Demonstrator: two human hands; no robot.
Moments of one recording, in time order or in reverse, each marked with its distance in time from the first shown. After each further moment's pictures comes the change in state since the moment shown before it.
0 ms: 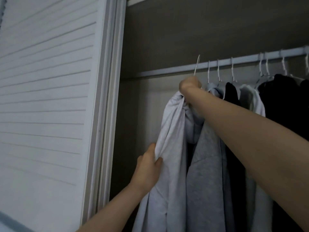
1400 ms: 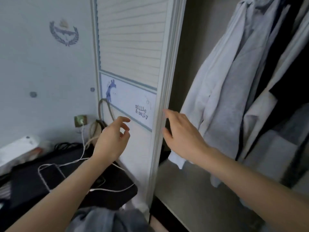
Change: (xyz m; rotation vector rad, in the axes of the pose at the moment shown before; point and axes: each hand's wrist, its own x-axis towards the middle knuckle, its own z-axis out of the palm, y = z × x) left_hand -0.413 0.108 -0.144 0.558 0.214 -0.536; right_hand -0.516 0.091 -0.093 0.122 -0.738 -0.718
